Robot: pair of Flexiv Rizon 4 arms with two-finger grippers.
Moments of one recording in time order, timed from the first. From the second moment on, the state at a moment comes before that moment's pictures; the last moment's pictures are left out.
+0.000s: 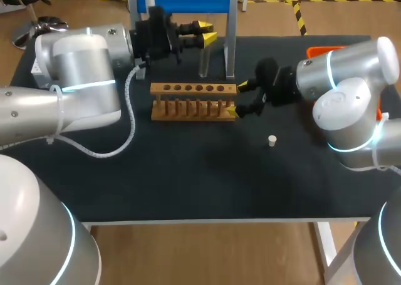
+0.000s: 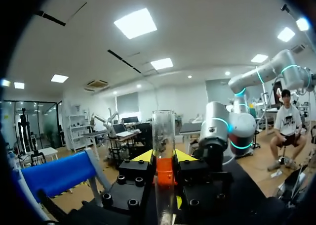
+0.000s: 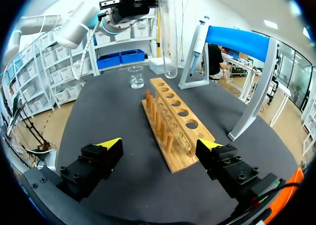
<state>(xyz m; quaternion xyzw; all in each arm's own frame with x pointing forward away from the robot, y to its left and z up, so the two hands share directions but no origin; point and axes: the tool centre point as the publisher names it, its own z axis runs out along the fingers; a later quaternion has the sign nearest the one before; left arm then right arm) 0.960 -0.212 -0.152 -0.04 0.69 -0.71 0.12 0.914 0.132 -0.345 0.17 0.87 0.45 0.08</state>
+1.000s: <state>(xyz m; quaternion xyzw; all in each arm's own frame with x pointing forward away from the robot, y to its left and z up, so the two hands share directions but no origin) 0.991 -0.199 -0.177 -0.07 0.67 -0.74 0.10 0.914 0.132 -0.345 0.17 0.87 0.45 0.08</state>
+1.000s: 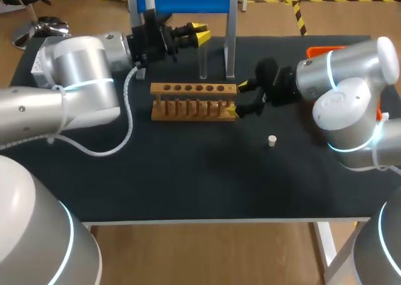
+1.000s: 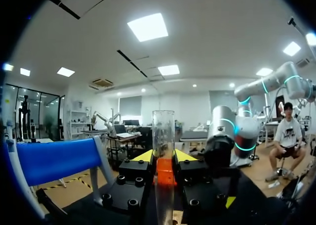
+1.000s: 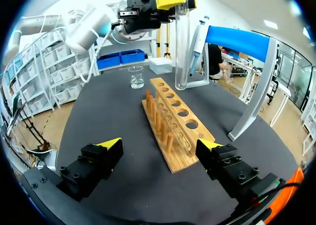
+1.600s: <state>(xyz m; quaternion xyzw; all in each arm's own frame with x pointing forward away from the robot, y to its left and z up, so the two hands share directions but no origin) 0.986 -0.193 -0.191 -0.07 0.66 -0.74 0.09 0.914 0.132 -0.345 0.17 0.87 0.45 0.08</state>
